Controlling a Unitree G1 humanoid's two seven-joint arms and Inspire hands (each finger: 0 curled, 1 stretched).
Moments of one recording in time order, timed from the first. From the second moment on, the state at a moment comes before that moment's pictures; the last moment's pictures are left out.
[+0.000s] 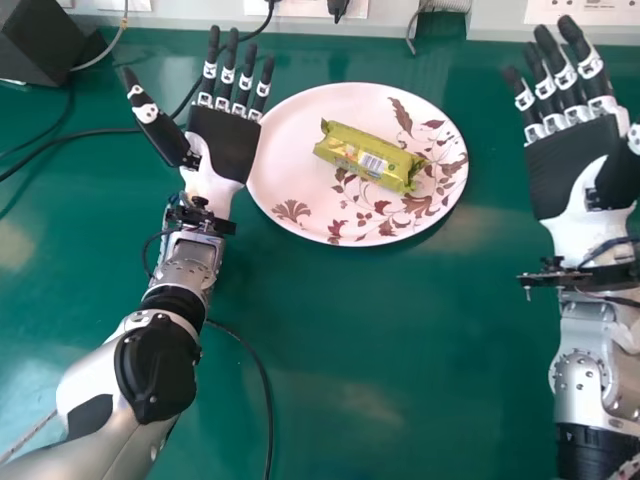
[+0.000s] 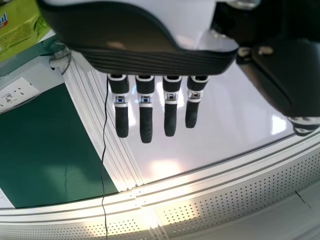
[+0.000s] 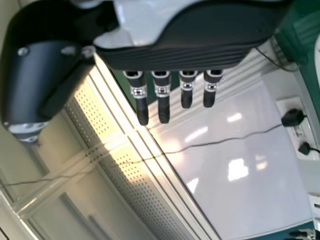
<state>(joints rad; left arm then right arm) -1.02 0.06 0.77 1.31 -0.72 -0.09 -1.04 -0.30 -0.17 -0.34 0.05 0.66 -0.25 0.51</state>
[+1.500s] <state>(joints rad) -1.02 0.07 0.78 1.30 -0.73 -0.07 -0.99 -0.33 -0.07 -0.39 0.14 0.64 -0.39 0.44</state>
